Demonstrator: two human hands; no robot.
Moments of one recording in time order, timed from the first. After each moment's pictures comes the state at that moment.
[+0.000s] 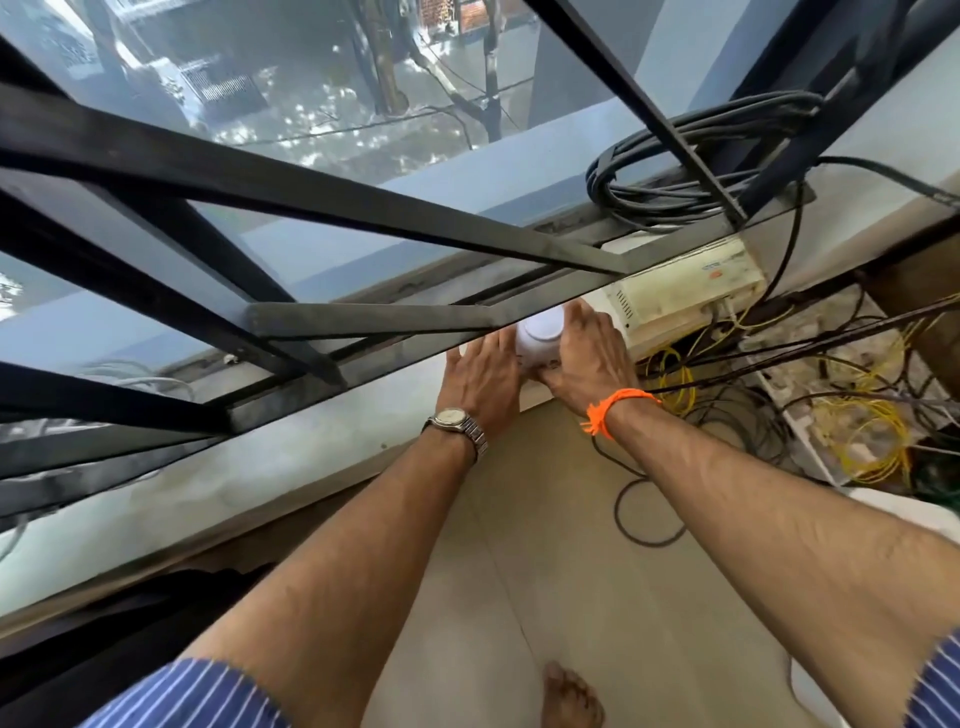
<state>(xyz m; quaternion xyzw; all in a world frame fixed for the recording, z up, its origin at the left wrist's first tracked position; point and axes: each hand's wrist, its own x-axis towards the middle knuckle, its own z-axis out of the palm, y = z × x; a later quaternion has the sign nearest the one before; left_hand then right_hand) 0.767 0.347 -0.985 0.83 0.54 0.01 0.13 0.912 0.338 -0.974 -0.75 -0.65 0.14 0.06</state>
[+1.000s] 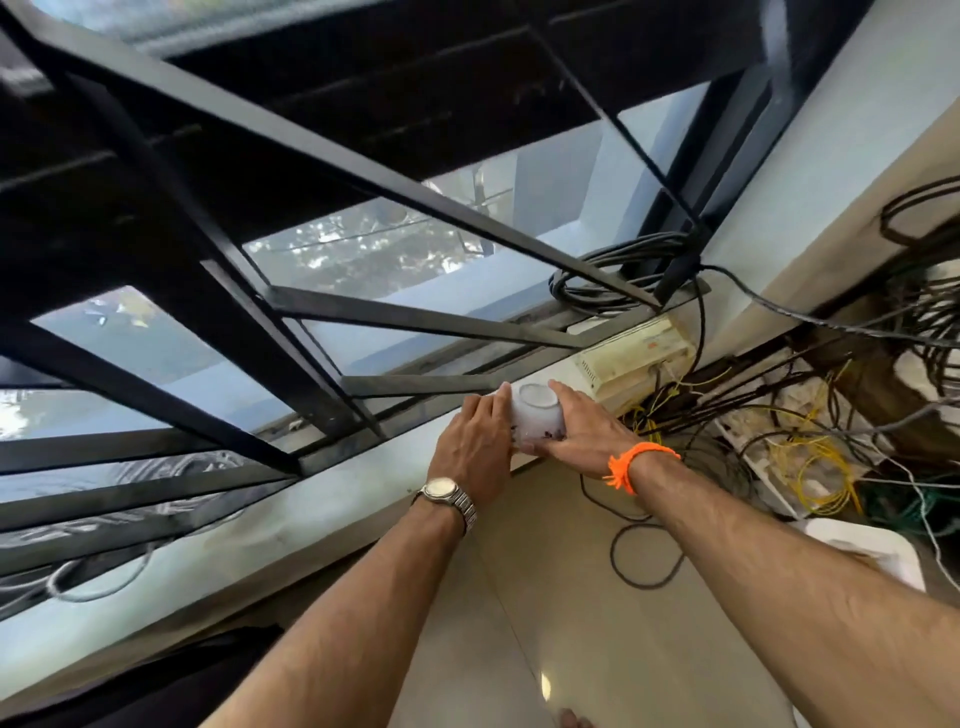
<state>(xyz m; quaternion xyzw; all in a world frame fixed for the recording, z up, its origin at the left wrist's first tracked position) 0.739 0.300 -0.874 0.87 0.48 0.06 0.12 0.908 0.282 -0.854 -0.72 -0.58 0.37 0.09</state>
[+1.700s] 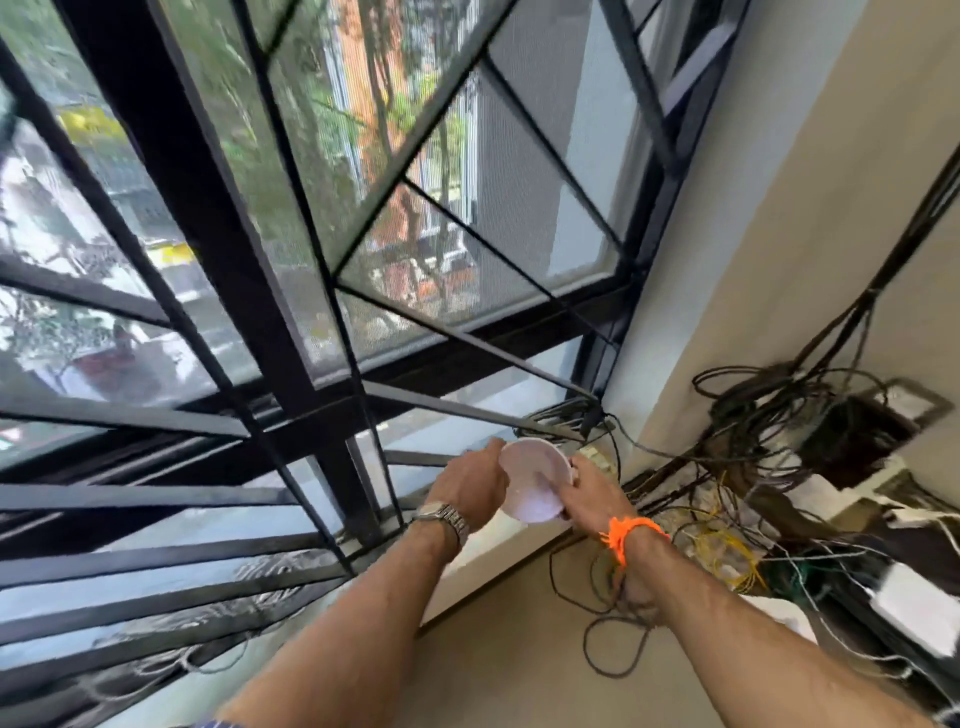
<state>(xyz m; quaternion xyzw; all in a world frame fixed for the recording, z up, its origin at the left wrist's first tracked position) 0.717 0.274 -0.603 0.85 0.47 0.11 0.20 0.876 0.200 -0.594 -0.80 -0.44 0.34 0.22</state>
